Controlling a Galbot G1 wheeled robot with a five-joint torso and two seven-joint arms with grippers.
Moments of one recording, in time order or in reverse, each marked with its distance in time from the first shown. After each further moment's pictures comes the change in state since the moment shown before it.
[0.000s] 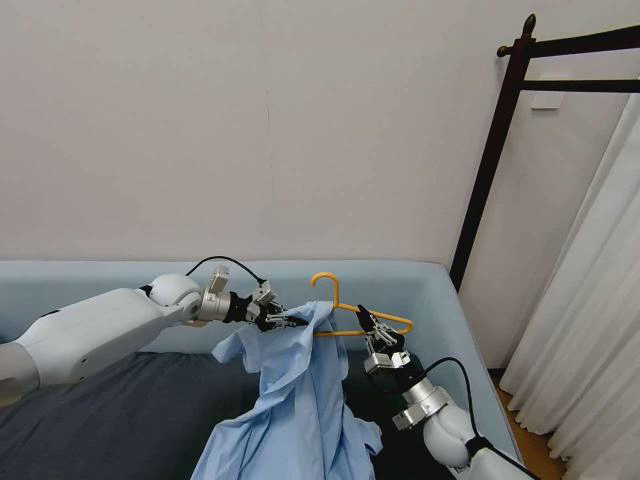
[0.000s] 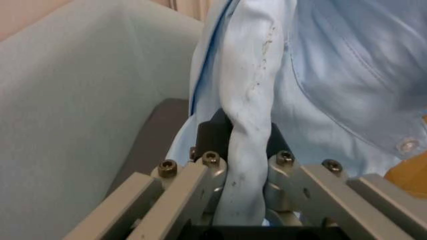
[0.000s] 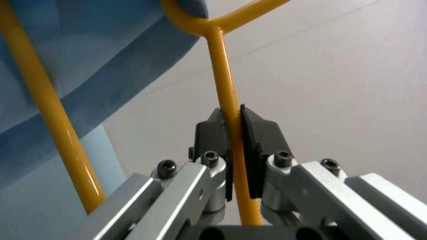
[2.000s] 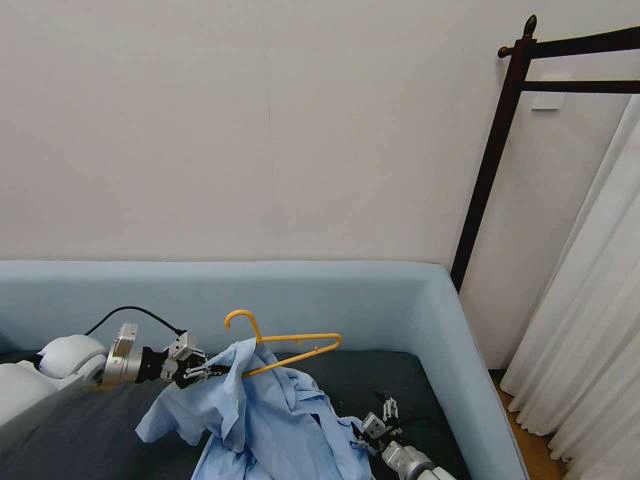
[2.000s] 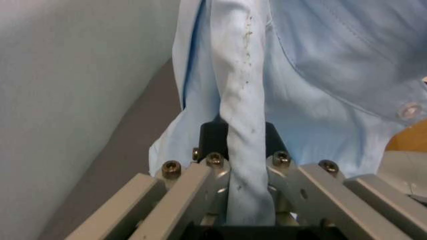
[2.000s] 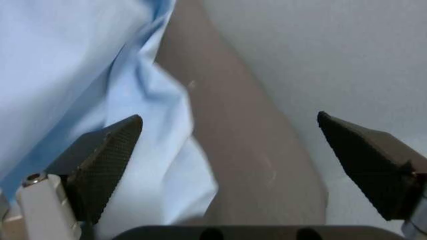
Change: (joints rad) left arm 0.449 0.372 -0.416 -0.167 0.200 -0.112 0.091; right arm -0.107 -0.010 -0.183 -0.161 0.604 -0.396 -0.397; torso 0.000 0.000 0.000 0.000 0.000
